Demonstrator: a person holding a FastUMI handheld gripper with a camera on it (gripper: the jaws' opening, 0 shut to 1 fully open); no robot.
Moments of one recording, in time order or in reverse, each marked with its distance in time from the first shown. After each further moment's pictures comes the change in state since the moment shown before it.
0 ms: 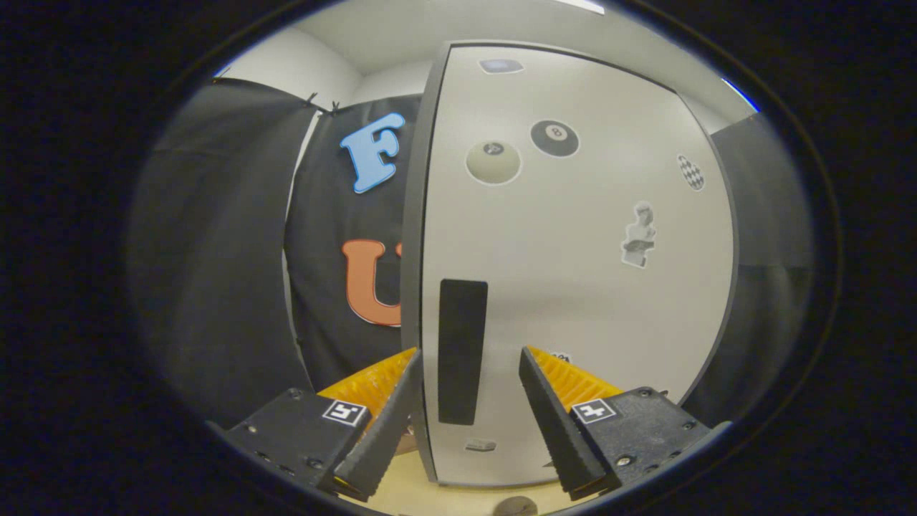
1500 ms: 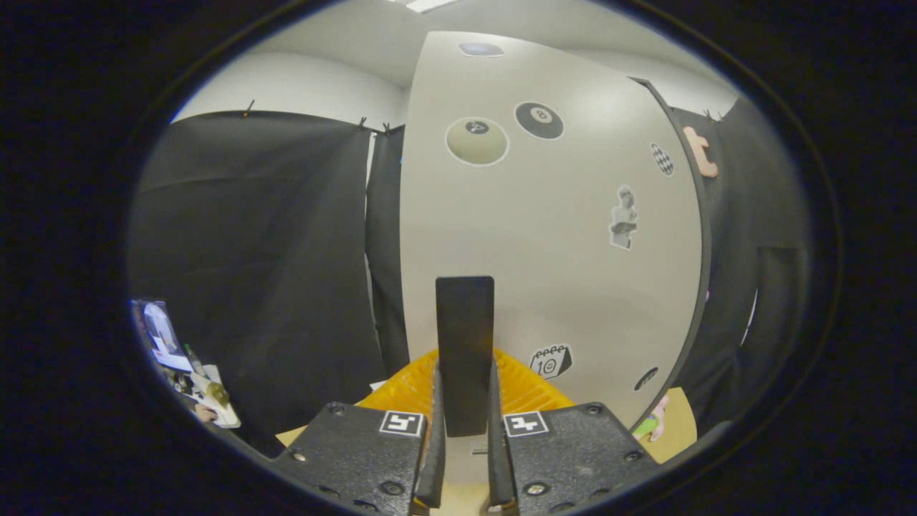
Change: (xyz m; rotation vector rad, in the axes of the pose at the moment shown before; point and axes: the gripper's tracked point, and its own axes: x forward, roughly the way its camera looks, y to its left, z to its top) arm -0.176 -0.053 -0.019 0.022 0.011 0.362
